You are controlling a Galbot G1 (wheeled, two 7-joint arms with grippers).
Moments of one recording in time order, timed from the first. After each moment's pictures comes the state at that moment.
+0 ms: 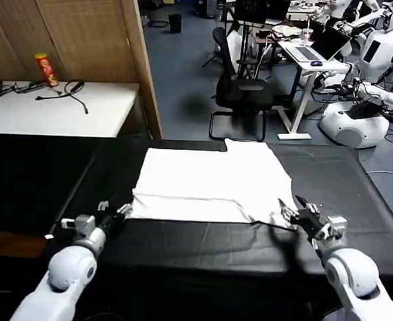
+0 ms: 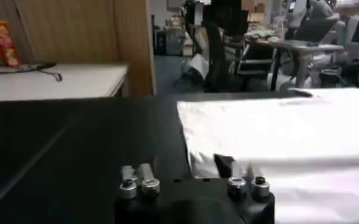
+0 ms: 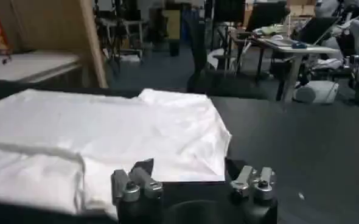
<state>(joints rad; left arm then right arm) 1.30 -1.03 -0.45 -1.88 -0.55 0.36 -0.09 -1.46 1.06 0.63 1.99 0.48 -0.42 -0.02</state>
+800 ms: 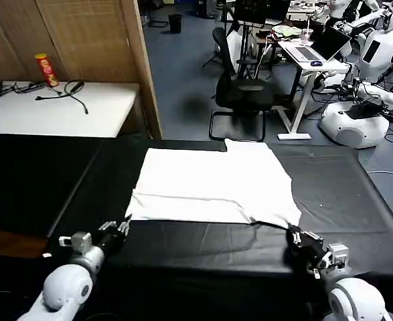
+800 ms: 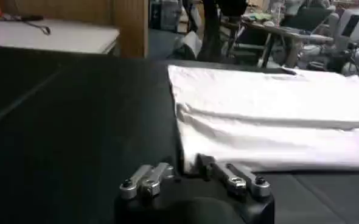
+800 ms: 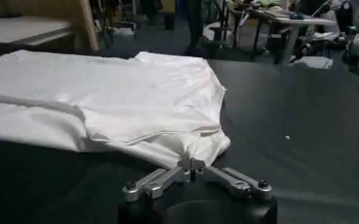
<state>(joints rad) 1.39 -1.01 -0.46 -1.92 -0.61 0.38 -0.08 -1.52 1.03 0.64 2.03 0.52 -0.51 0.05</state>
